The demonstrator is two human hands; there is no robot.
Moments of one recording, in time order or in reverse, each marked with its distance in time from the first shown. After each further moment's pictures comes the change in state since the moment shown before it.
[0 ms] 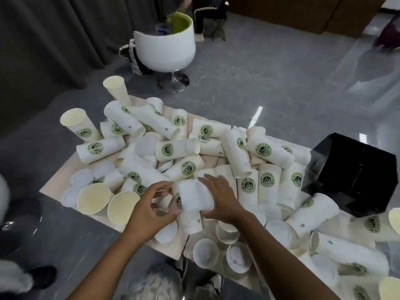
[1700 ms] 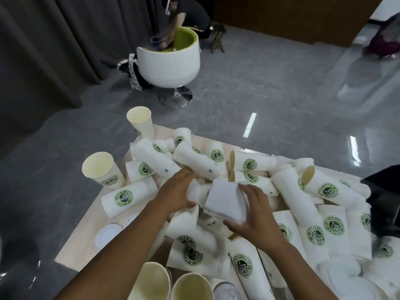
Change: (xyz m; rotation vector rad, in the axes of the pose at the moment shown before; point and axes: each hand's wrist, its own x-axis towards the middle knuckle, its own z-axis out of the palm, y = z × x) left_hand 0.273 -0.081 -0.118 0.630 -0.361 0.259; right_hand 0.135 -0.089 -0.011 0.071 0.432 0.131
